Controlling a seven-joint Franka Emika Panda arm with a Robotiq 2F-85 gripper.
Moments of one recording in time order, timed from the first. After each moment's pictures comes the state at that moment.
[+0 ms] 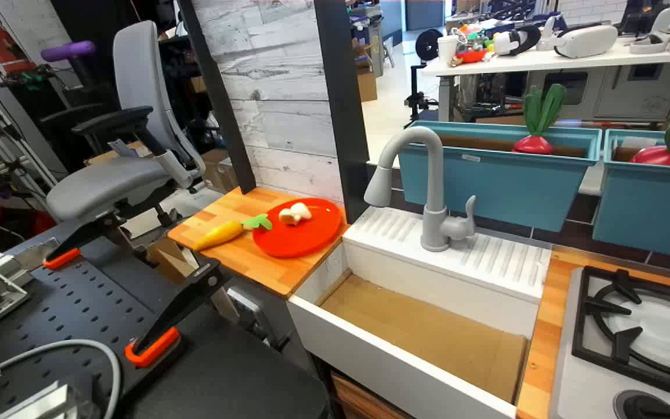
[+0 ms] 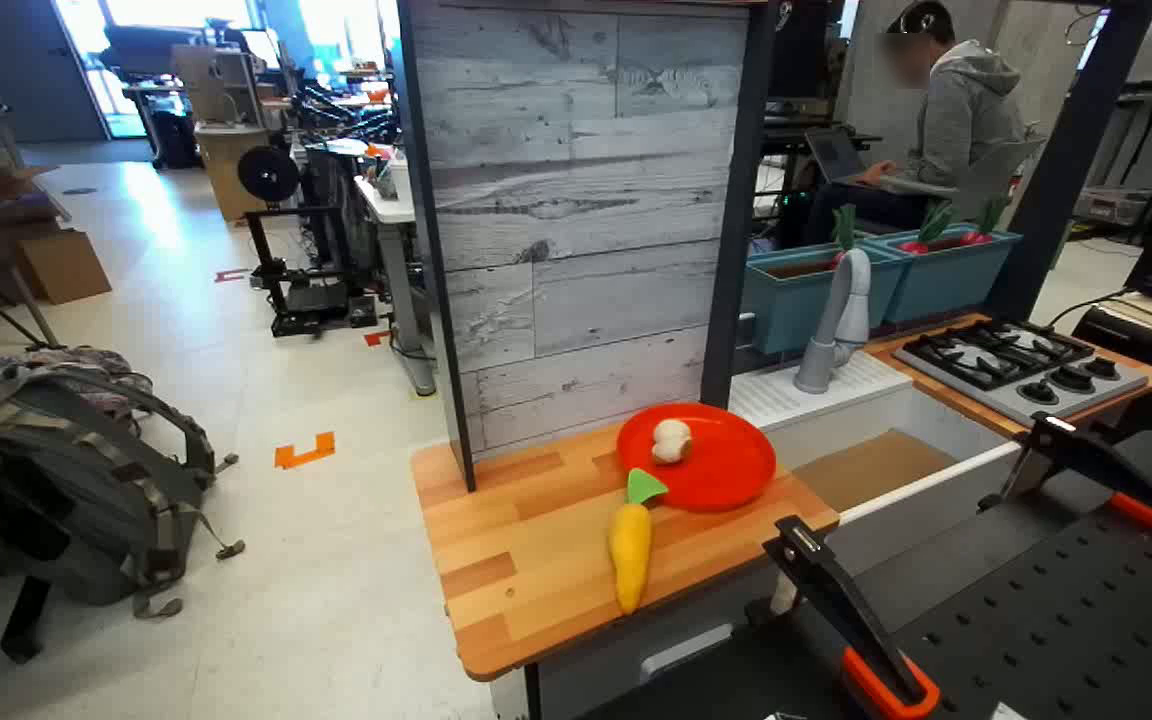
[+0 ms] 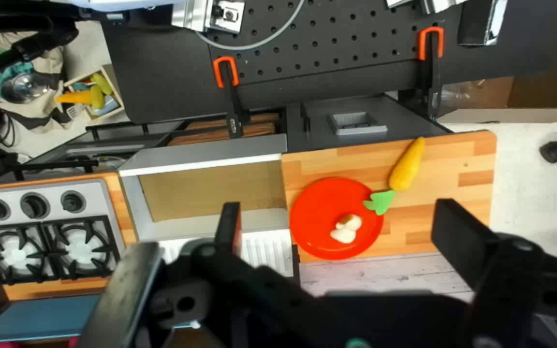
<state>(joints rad) -0.06 -0.78 0.01 -2.66 -0.05 1.92 0.04</state>
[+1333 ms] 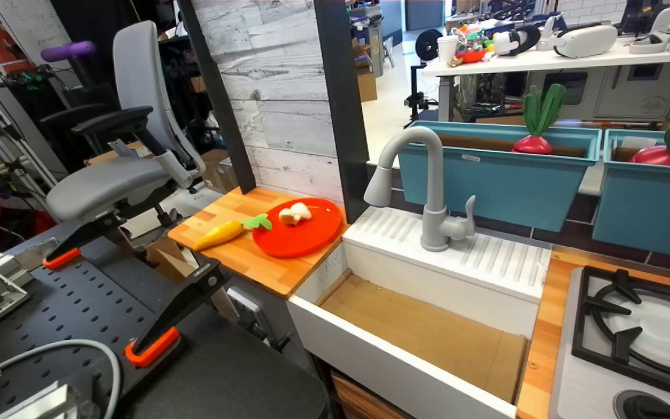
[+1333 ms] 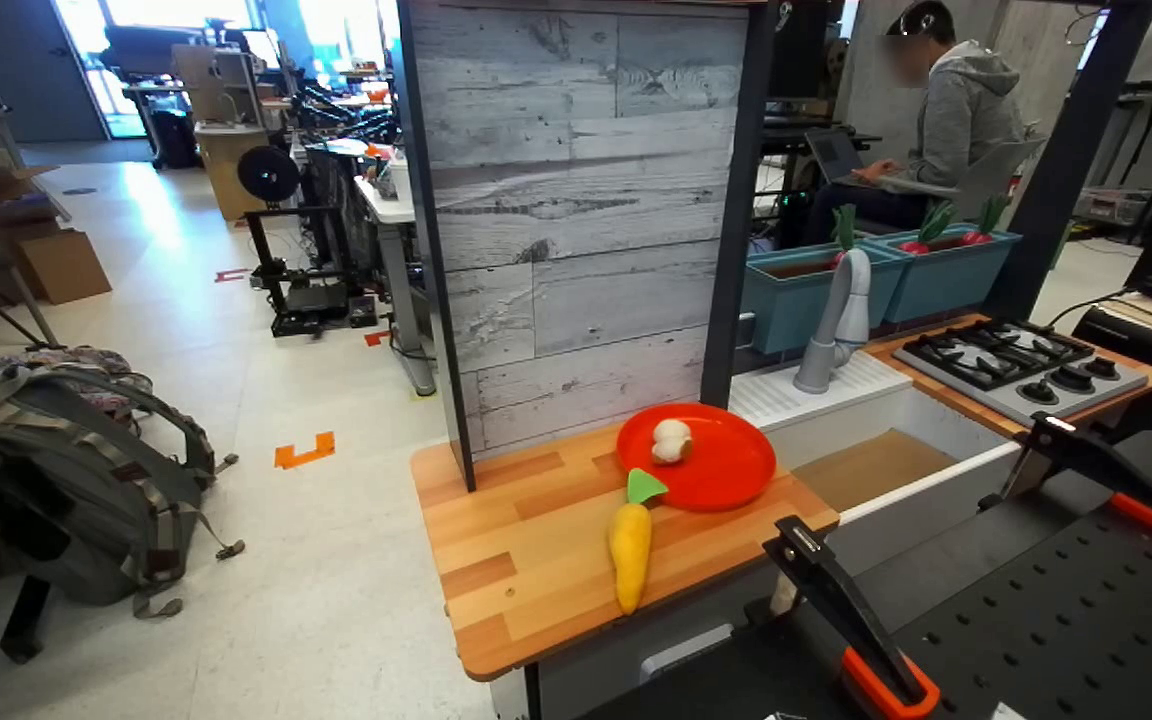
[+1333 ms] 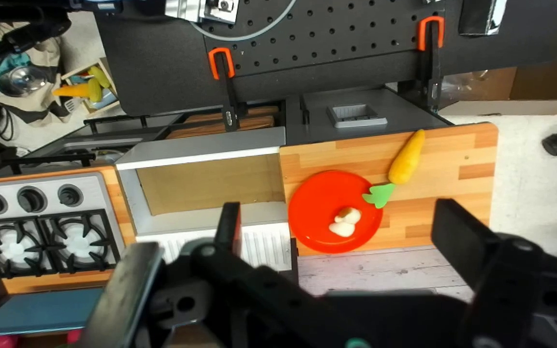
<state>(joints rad) -0.05 -0.77 0.02 -2.67 -0.05 1.96 0.06</state>
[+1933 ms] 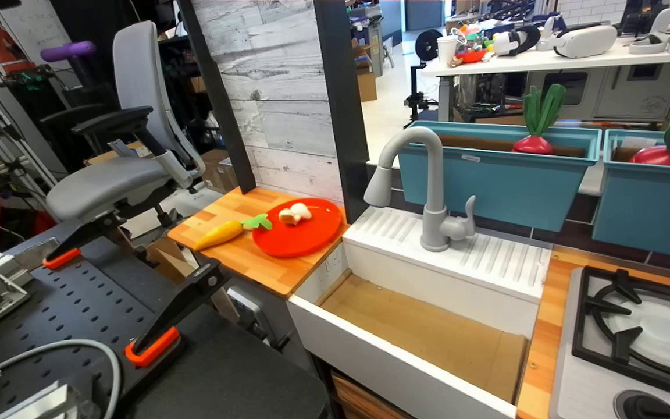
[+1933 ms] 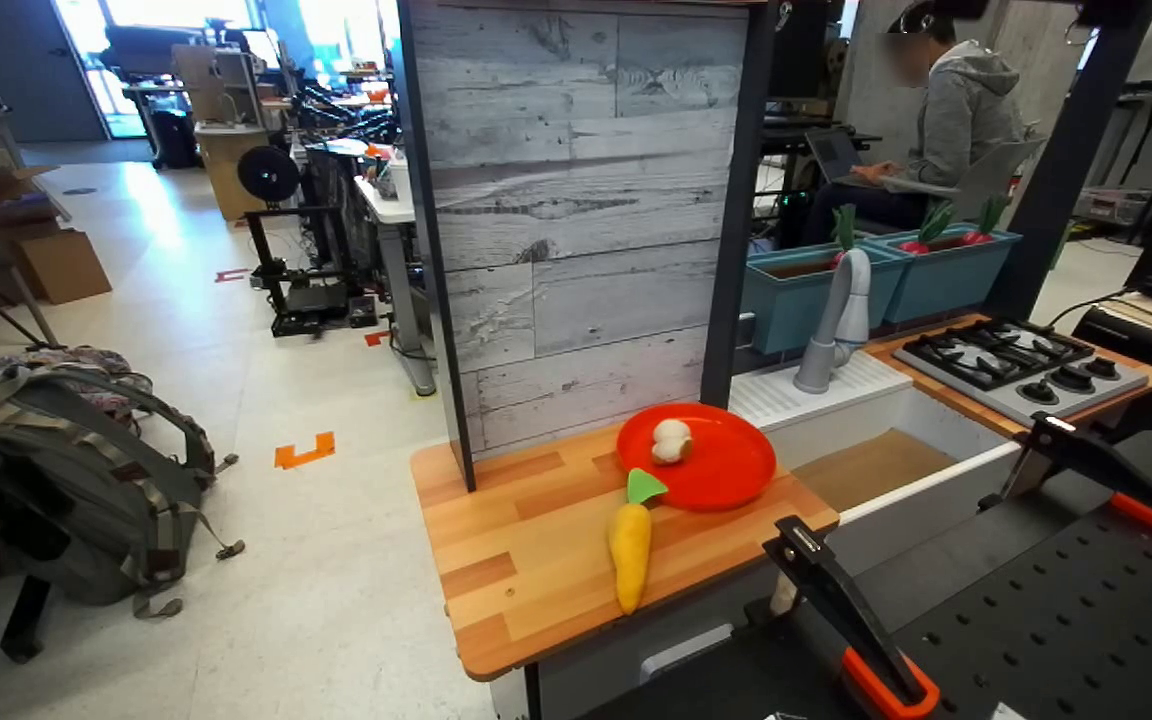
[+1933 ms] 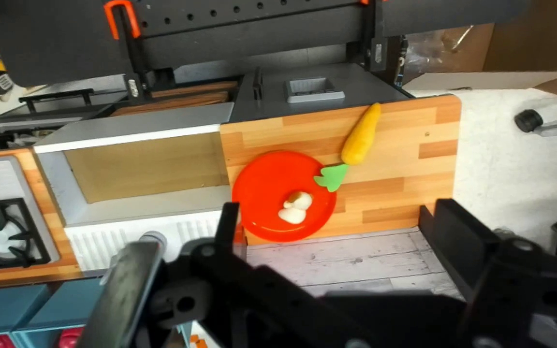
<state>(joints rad) 0.04 -0.57 0.12 -2.73 0.04 2.27 0.20</state>
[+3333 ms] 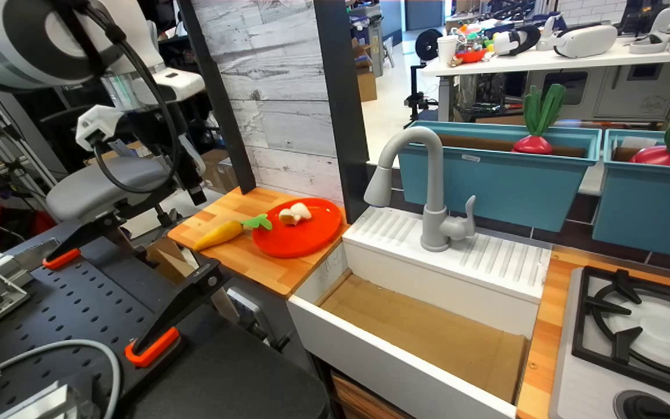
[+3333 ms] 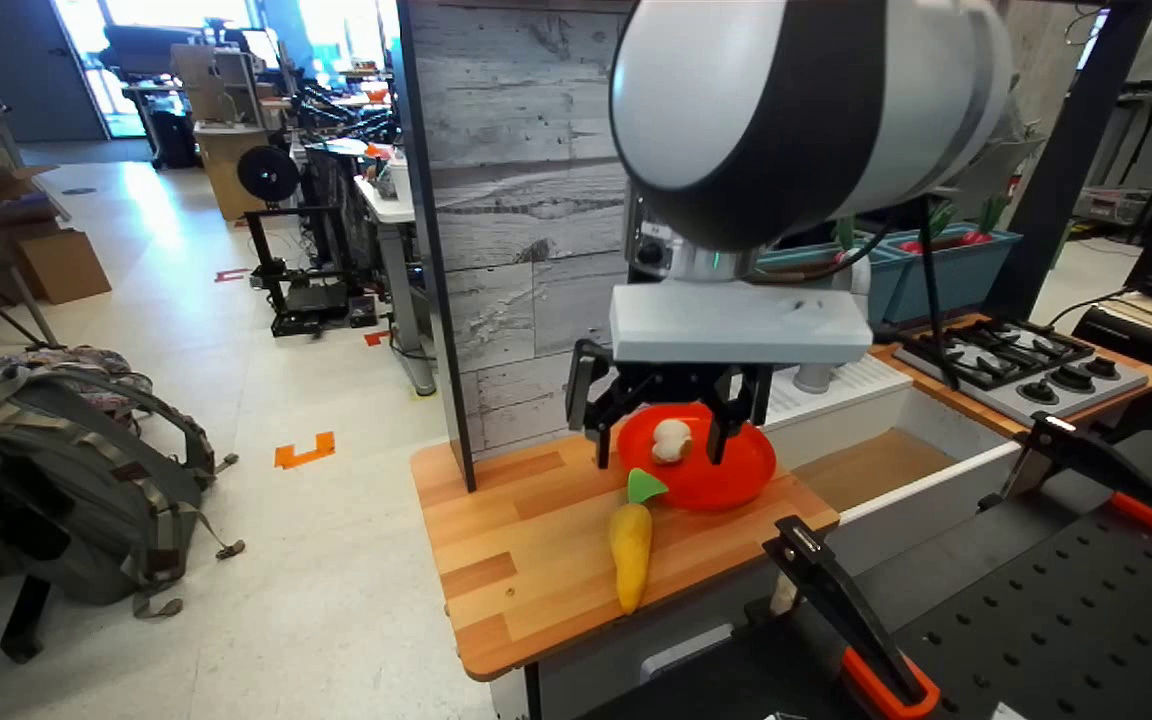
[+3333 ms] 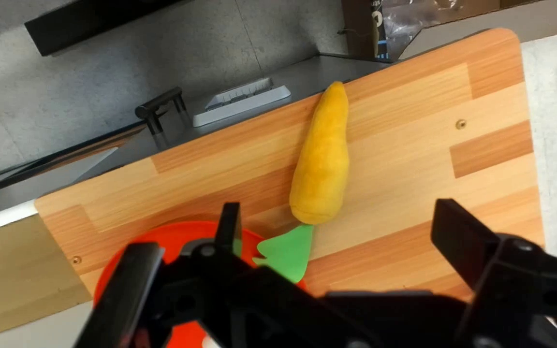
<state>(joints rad) 0.27 0.55 0.03 -2.33 0.01 2.91 0.58</state>
